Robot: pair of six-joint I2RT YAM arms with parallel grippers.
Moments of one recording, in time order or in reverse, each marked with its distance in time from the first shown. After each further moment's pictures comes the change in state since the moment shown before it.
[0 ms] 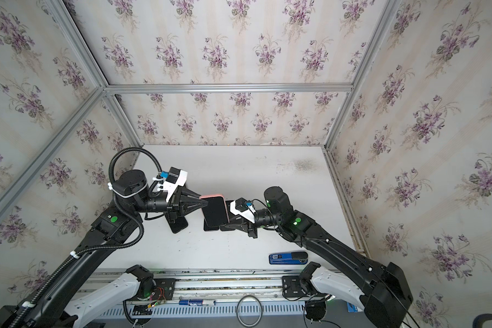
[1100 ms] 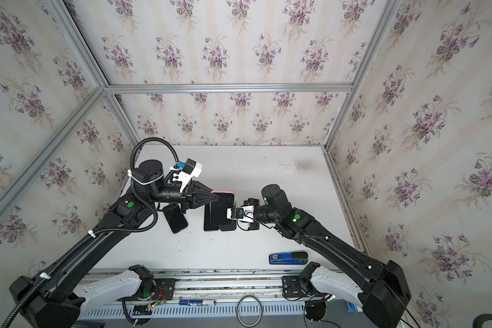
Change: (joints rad) left arm -0.059 0.171 0.085 0.027 0.007 -0.060; right arm 0.002 0.026 0.057 -0.111 0.298 -0.510
